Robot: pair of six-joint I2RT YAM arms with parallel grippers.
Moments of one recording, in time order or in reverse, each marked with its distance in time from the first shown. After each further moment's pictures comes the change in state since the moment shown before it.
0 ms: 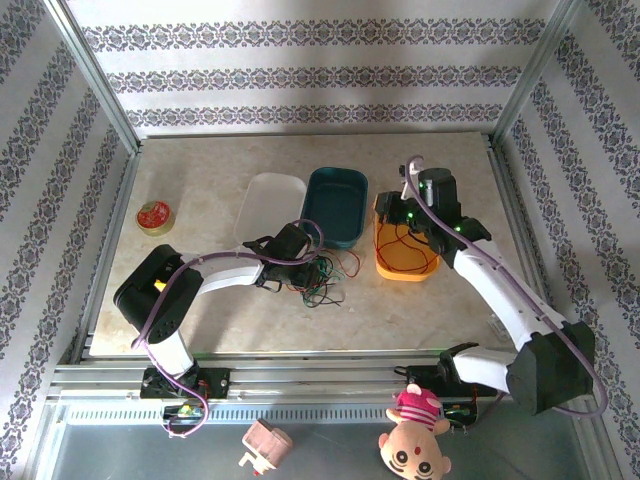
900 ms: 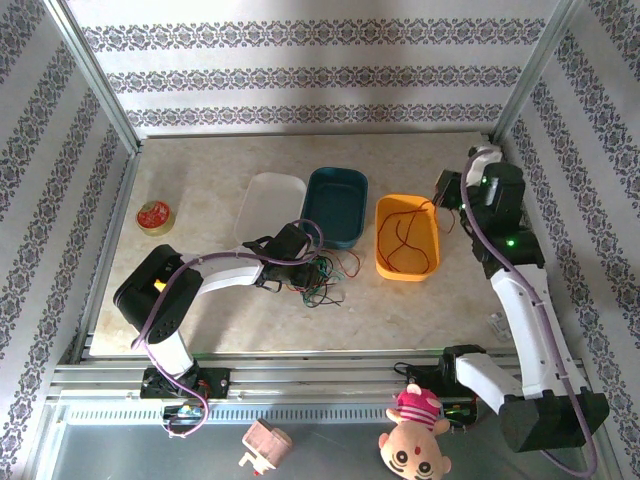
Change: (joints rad) left arm 0.000 0.002 -0.004 0.005 0.004 0.000; right arm -0.240 -0.226 0.066 -0.138 0.129 -0.129
